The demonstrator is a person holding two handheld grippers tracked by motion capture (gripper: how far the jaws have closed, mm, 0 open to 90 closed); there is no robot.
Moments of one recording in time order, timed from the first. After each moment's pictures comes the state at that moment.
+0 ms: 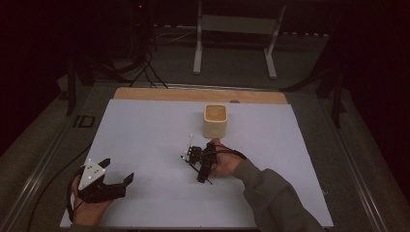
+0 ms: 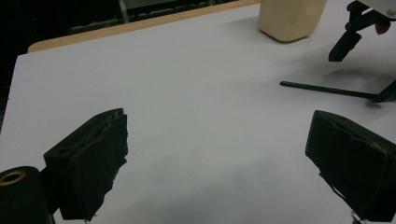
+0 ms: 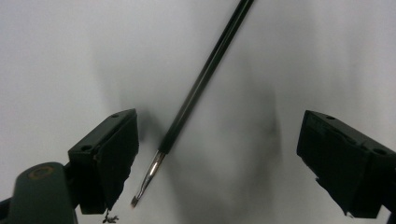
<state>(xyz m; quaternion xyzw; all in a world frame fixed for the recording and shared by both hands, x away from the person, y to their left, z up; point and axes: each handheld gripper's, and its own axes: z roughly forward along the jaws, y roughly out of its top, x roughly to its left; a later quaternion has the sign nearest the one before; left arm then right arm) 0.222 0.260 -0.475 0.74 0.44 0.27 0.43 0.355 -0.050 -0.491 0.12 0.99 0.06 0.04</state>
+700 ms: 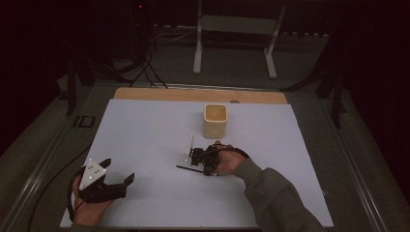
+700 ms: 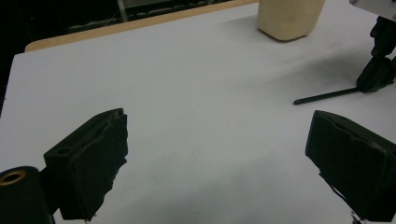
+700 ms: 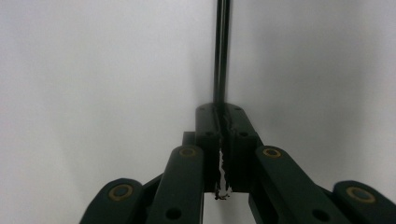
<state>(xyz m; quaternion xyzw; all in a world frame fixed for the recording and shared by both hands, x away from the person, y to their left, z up) 0.222 0.259 -0.476 0.74 0.44 0.26 0.43 0.357 -0.056 -0.490 0.10 1.00 0.02 -0.02</state>
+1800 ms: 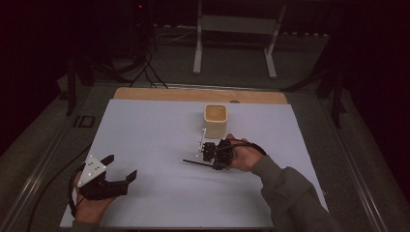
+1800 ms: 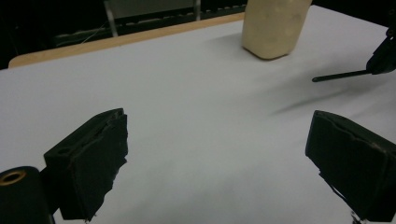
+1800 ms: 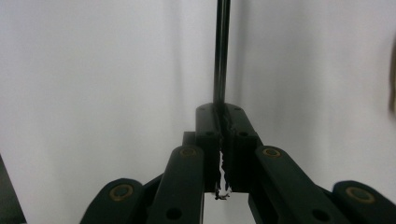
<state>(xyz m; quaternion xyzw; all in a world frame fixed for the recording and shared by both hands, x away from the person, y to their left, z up) 0.226 0.252 -0.459 0.74 0.42 0.25 0.46 0.346 -0.089 -0.439 0.07 1.00 0.05 0.02</state>
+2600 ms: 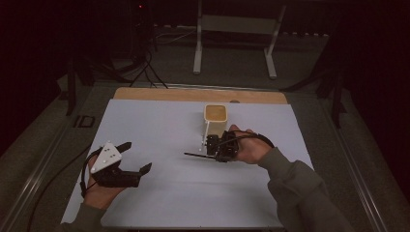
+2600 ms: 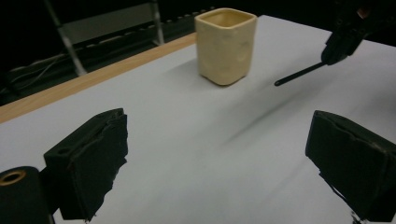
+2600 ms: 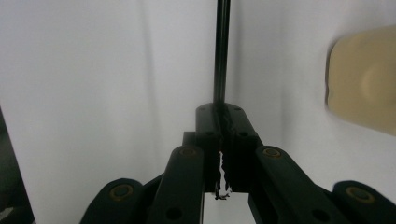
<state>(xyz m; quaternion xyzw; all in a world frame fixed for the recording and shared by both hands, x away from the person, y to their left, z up) 0.252 0.214 -0.426 0.78 0.32 0.23 0.48 0.345 -0.095 -0.398 0.04 1.00 0.05 0.06</state>
